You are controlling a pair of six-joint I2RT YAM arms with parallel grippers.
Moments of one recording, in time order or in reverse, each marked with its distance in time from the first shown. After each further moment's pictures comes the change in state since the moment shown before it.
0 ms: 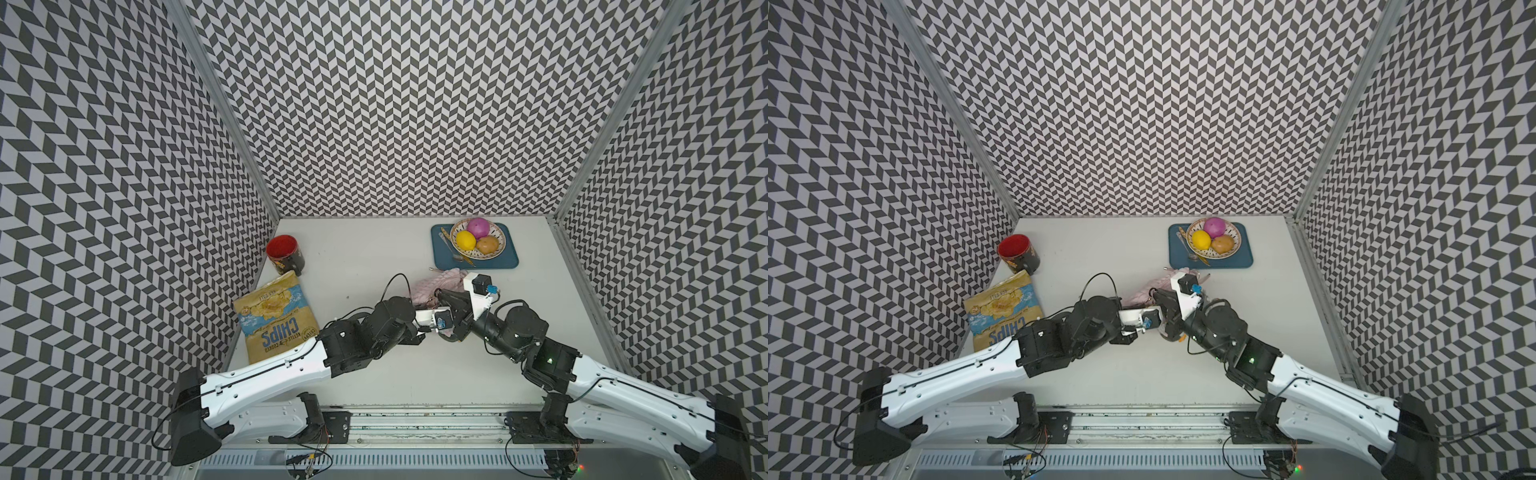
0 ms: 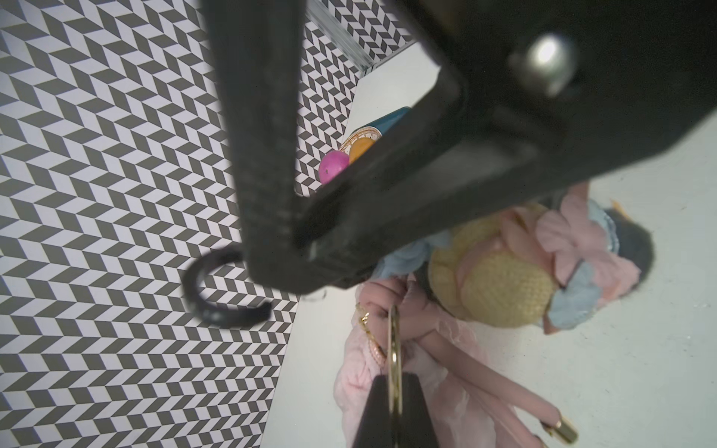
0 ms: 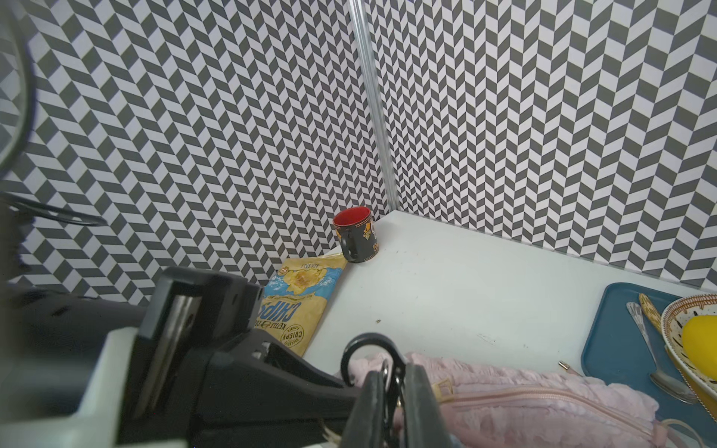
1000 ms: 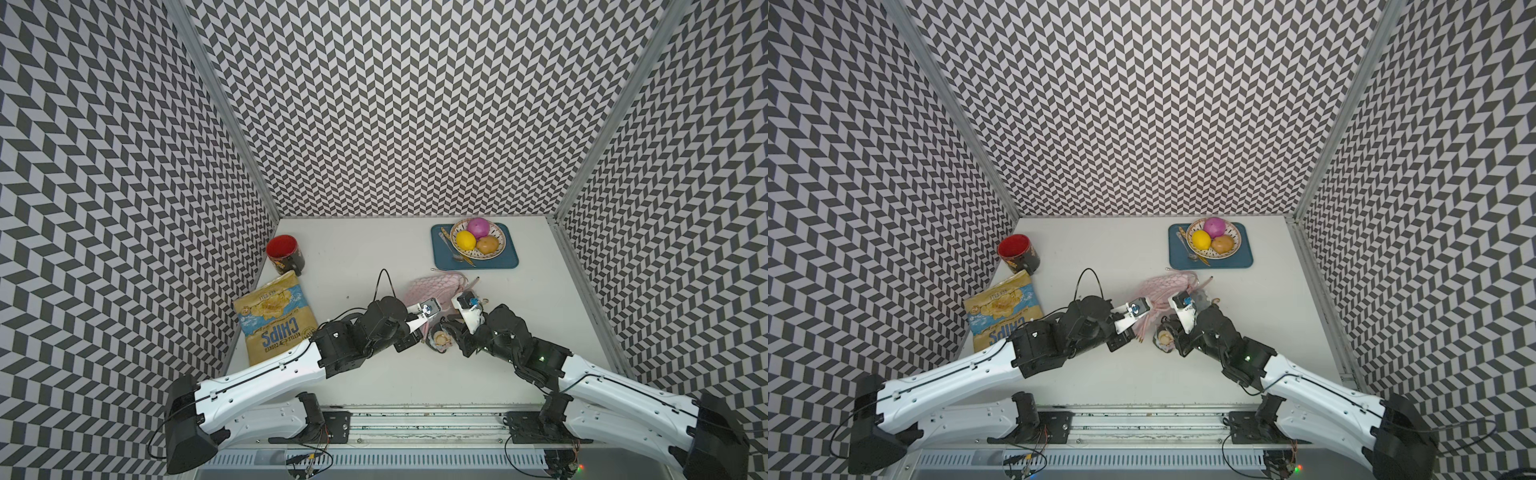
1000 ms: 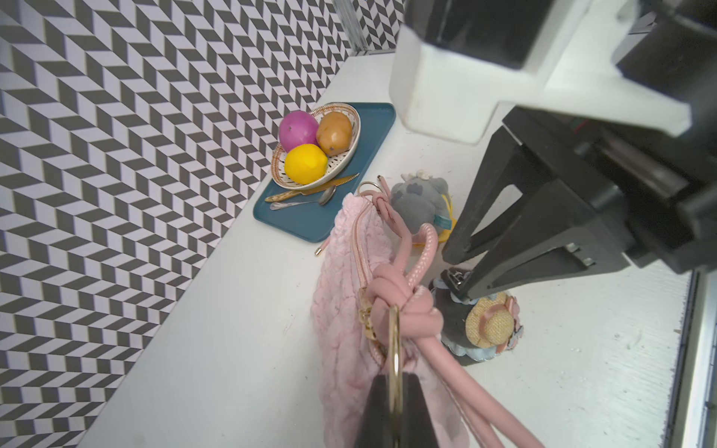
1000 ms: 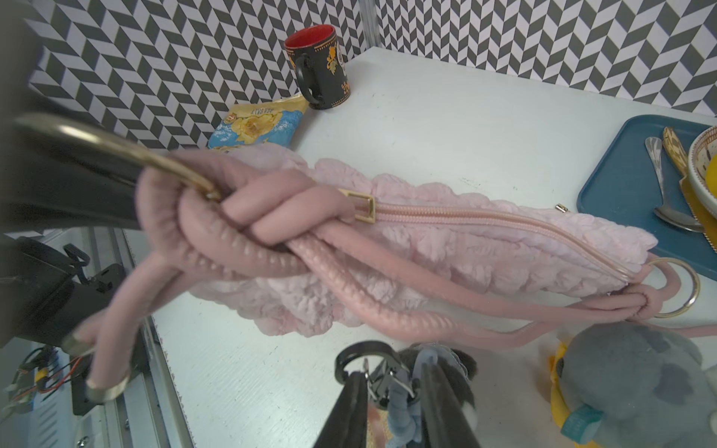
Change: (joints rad) left arm 0.052 -0.004 -0.046 -0.026 0.149 -0.377; right arm -0.087 0.054 -0.113 -0.246 -0.122 -0.012
